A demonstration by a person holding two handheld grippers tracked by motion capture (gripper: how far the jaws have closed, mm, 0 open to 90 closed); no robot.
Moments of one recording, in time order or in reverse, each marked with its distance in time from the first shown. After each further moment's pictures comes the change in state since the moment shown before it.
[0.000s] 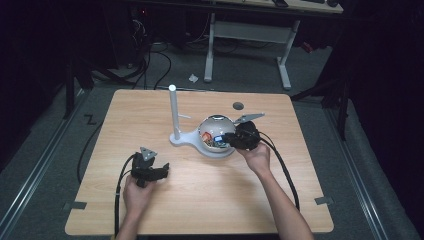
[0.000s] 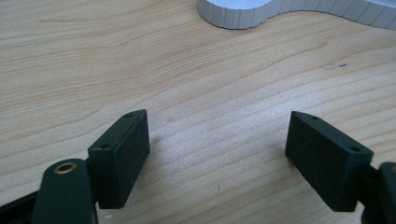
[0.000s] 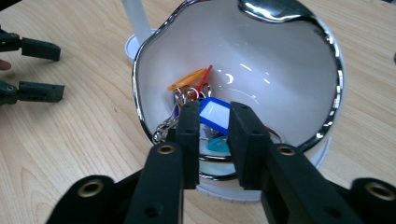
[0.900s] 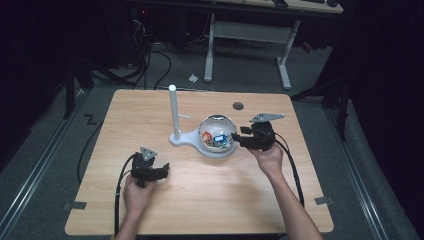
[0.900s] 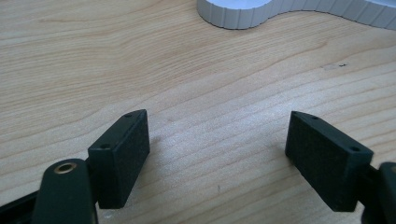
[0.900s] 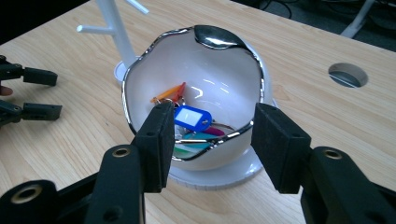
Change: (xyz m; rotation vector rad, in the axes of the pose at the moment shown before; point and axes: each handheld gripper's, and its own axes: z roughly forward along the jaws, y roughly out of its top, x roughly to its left) left arm 0.000 0.000 0.000 0.000 0.000 0.000; right arm -0.008 -0.008 -0.045 -0.109 -0.071 0.029
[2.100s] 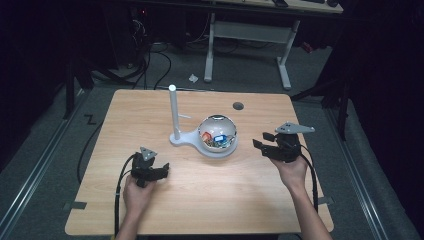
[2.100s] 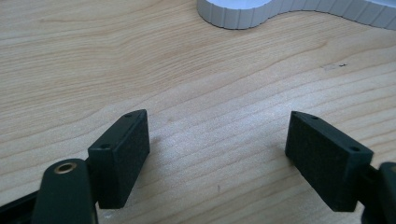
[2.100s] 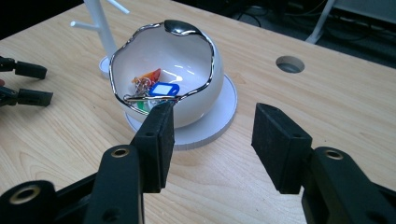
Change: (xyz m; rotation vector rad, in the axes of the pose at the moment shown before) left arm 0.000 0.000 0.000 0.001 0.000 -0.002; right arm -0.007 -0.030 -0.066 -0.060 -0.092 0.011
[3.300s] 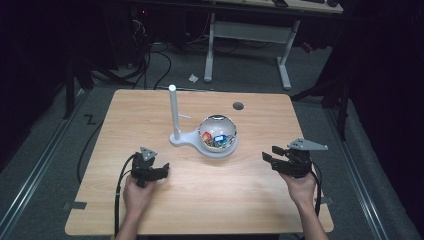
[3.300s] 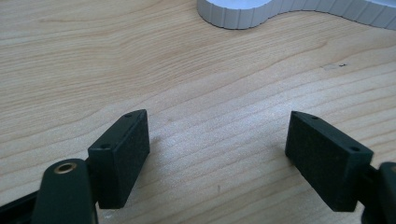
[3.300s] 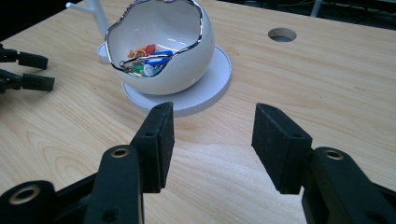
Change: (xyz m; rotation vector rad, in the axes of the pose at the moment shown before) left arm 0.000 0.000 0.000 0.000 0.000 0.002; right arm -0.006 -0.046 -0.021 -0.013 -0.002 0.086
